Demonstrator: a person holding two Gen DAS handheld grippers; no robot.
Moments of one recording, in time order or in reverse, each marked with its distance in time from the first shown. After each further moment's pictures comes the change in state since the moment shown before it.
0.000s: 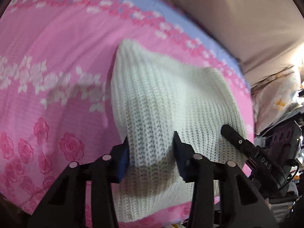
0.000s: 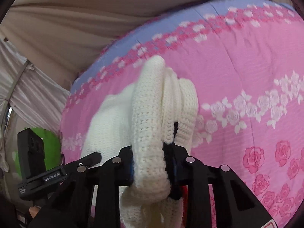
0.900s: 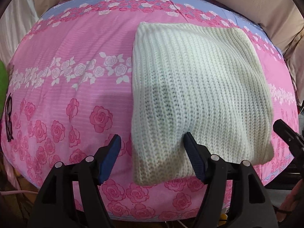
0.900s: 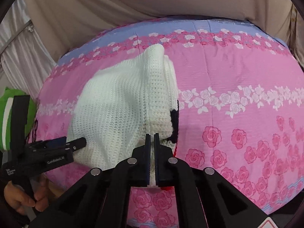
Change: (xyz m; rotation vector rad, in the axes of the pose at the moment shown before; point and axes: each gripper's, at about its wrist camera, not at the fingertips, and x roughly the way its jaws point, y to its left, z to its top) left arm 0.018 -0.013 -0.059 0.172 0.067 0.406; right arm -0.038 0.008 -0.059 -0.225 0.059 -0.270
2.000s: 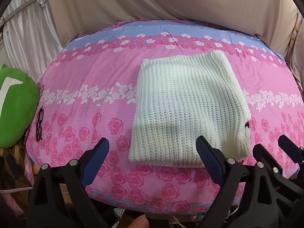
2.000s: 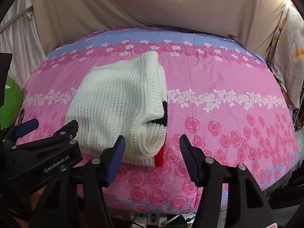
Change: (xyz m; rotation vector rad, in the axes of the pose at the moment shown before) left arm -0.076 -0.050 -0.033 0.024 -0.238 0.178; right arm -0.053 0.035 -0.028 -0.036 -0.083 -0.196
